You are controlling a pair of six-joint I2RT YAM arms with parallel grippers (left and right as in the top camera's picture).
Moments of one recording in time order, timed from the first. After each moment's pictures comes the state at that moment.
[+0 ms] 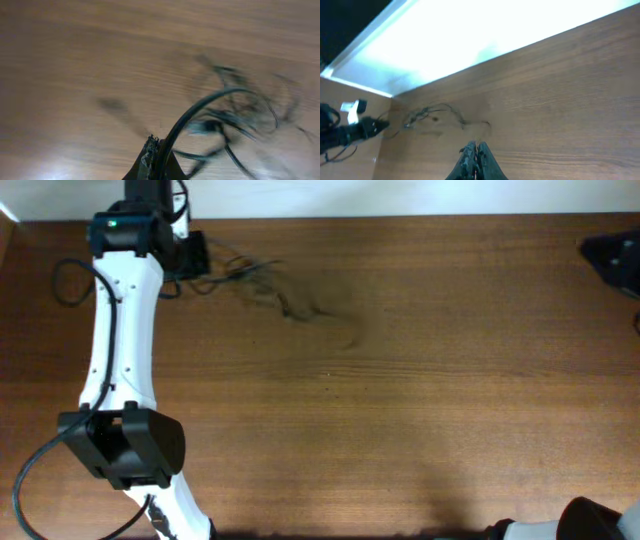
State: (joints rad) left arm 0.03 1.98 2.11 -1.21 -0.05 -0.12; right arm -0.45 1.58 2.20 -1.38 -0.73 0.18
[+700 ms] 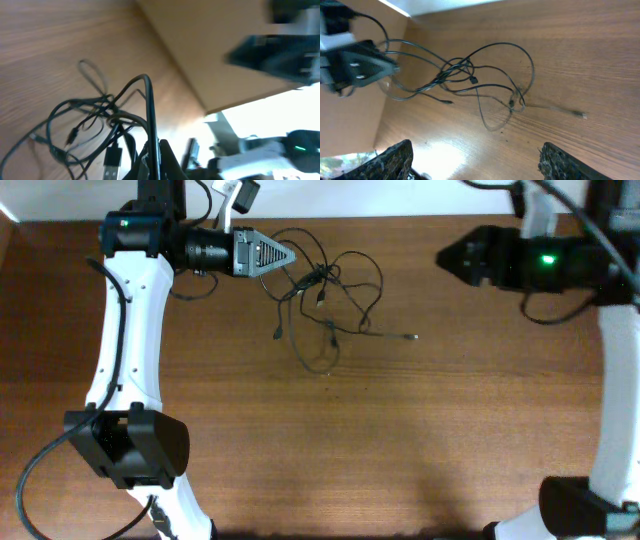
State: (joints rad) left arm -0.01 1.98 2.11 -1.21 1.20 0.18; right arm 0.04 1.74 2.20 -1.39 -0.64 0.15
